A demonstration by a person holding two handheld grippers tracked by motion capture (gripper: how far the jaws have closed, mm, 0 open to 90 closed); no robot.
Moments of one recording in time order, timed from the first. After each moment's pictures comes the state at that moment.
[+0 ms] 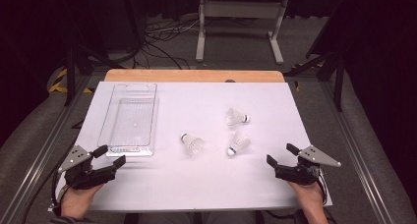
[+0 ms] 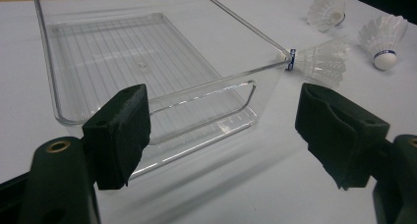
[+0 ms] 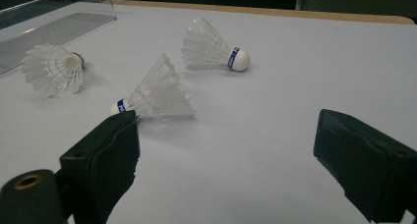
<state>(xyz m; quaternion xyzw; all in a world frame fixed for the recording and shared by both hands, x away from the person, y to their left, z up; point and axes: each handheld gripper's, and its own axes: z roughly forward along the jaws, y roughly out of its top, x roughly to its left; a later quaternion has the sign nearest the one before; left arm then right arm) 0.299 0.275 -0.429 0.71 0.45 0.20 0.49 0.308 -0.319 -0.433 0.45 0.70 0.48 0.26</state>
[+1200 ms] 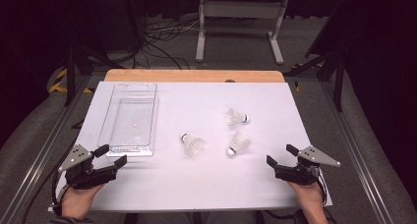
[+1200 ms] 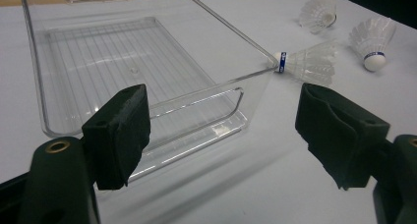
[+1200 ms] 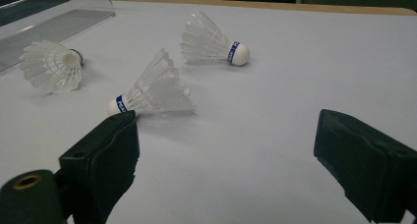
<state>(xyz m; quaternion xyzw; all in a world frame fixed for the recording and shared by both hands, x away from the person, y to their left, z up) 0.298 0.270 -0.422 0.72 0.44 0.20 0.50 0.308 -0.320 -0.435 0.46 0.71 0.48 0.25</state>
